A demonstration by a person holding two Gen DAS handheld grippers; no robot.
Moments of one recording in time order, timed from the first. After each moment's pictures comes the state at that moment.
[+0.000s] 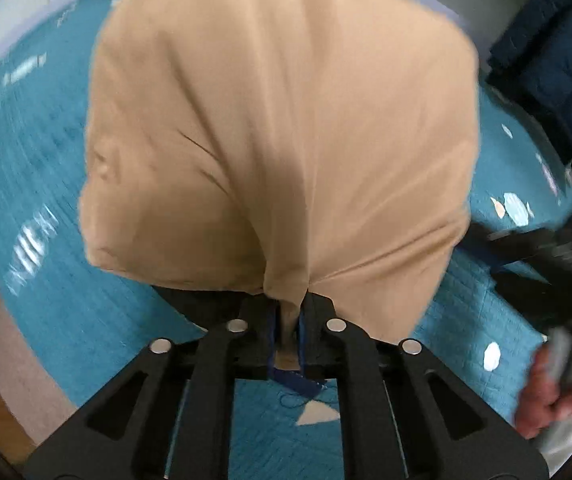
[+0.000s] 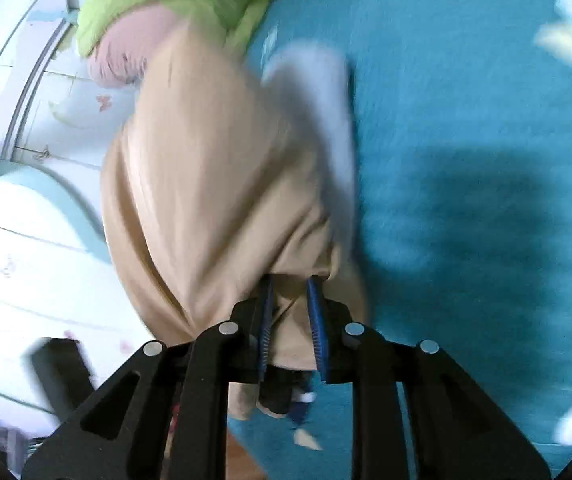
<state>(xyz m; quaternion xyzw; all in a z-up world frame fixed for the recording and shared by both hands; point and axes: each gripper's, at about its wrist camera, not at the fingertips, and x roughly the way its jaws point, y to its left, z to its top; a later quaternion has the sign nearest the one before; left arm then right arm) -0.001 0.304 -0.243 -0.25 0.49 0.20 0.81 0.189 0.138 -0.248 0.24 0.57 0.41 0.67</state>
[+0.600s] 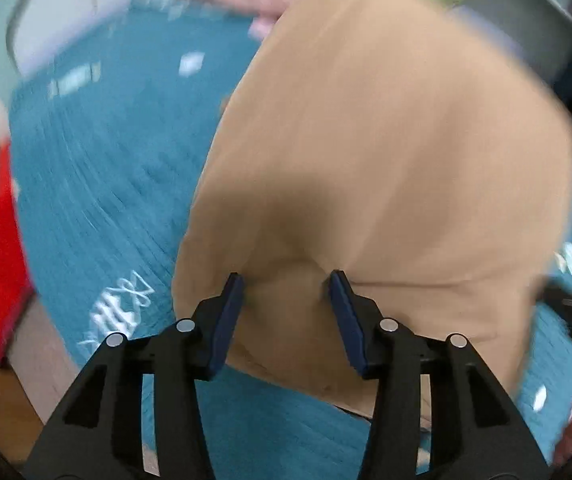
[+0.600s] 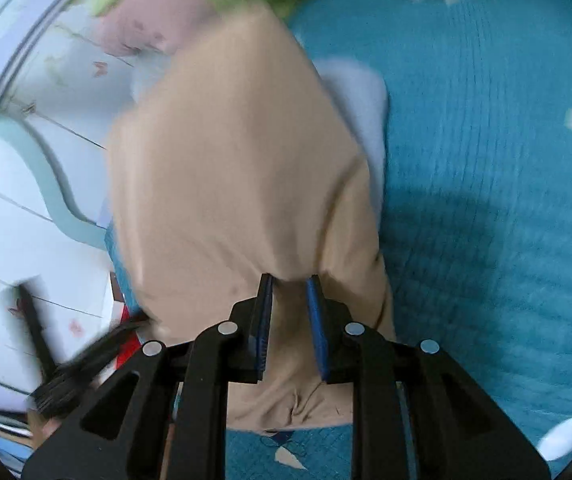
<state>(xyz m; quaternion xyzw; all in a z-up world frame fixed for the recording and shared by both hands) -0.003 0.412 -0.256 -0.24 0.49 0.28 0.79 0.188 0.181 -0.217 0.13 0.55 0.41 0.72</state>
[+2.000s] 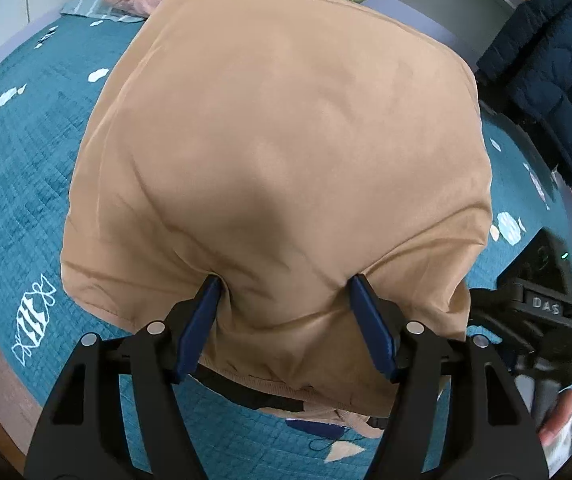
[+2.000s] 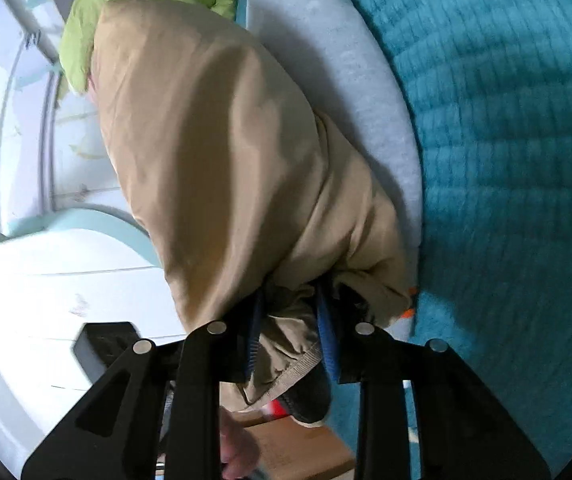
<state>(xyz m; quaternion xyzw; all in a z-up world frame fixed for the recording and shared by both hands) 0.025 0.350 -0.229 -0.23 0.47 0.17 0.84 0.181 0.171 -0.316 0.40 0.67 0.42 0.47</state>
